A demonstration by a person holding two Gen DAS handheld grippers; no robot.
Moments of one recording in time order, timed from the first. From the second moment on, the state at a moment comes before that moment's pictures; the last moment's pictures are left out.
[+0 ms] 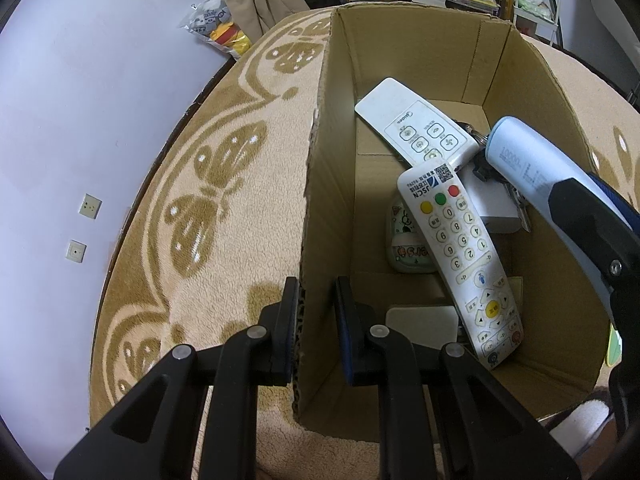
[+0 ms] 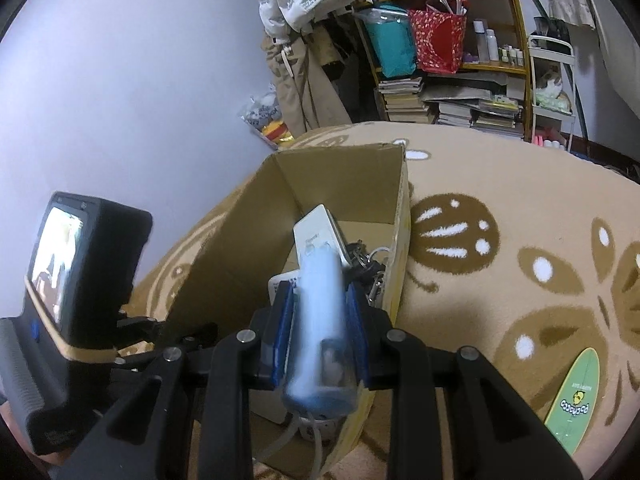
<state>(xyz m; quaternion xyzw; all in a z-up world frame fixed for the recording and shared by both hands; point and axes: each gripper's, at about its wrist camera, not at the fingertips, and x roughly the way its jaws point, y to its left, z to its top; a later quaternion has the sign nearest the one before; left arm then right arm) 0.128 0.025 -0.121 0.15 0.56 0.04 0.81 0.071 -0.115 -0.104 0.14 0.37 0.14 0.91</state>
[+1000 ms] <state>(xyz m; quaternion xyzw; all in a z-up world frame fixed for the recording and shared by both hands) 0.127 0.029 -0.122 0.14 0.57 0.04 0.81 0.039 -0.254 -0.139 0.15 0.49 -0.09 0.86</state>
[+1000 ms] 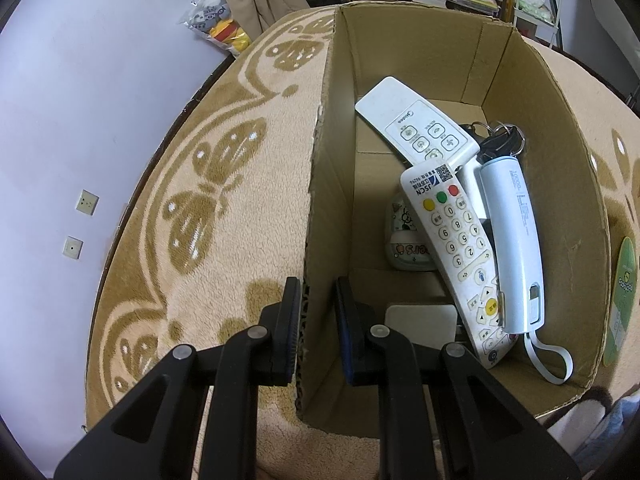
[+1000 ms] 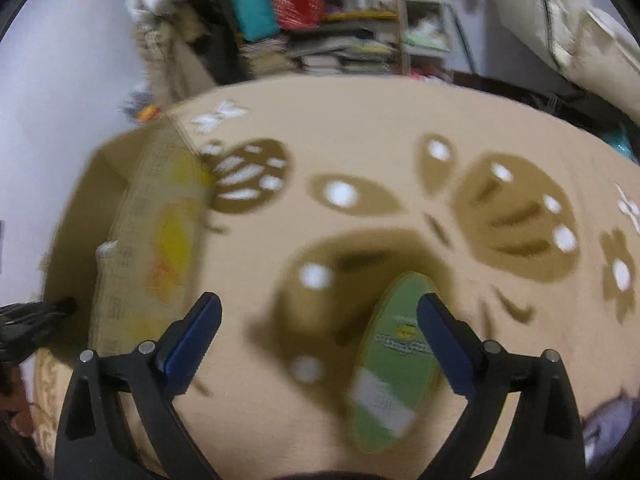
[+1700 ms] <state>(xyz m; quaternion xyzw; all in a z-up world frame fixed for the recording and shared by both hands) 0.127 0.029 -0.123 0.14 0.57 0.04 0.81 0.034 -0.279 -0.203 0.19 0.60 -0.15 0.76</state>
